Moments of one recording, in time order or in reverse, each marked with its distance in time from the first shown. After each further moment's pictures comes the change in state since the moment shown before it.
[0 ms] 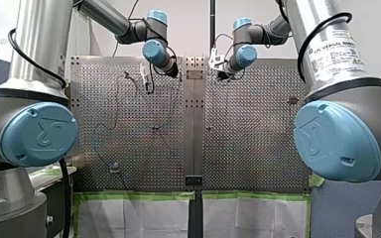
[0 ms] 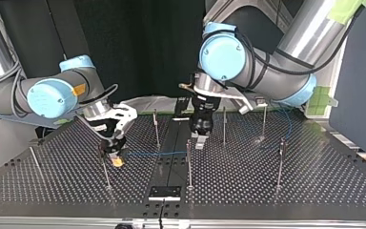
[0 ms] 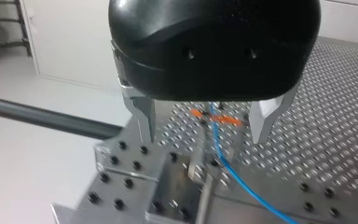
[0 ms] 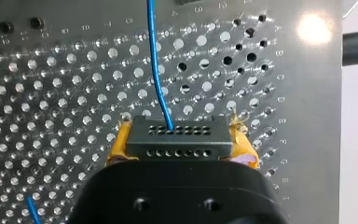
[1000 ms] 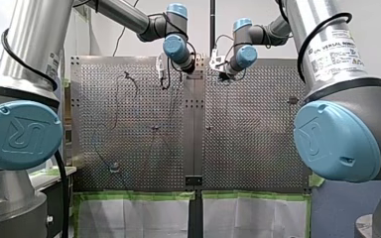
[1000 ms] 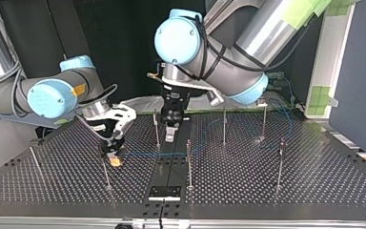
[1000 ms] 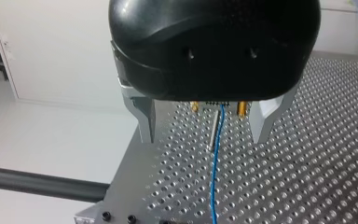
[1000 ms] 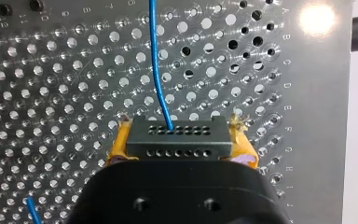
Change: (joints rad) left arm -0.179 -0.086 0.112 -0.010 -0.187 0.094; right arm -0.003 0.001 0.004 -0.001 0.020 -0.003
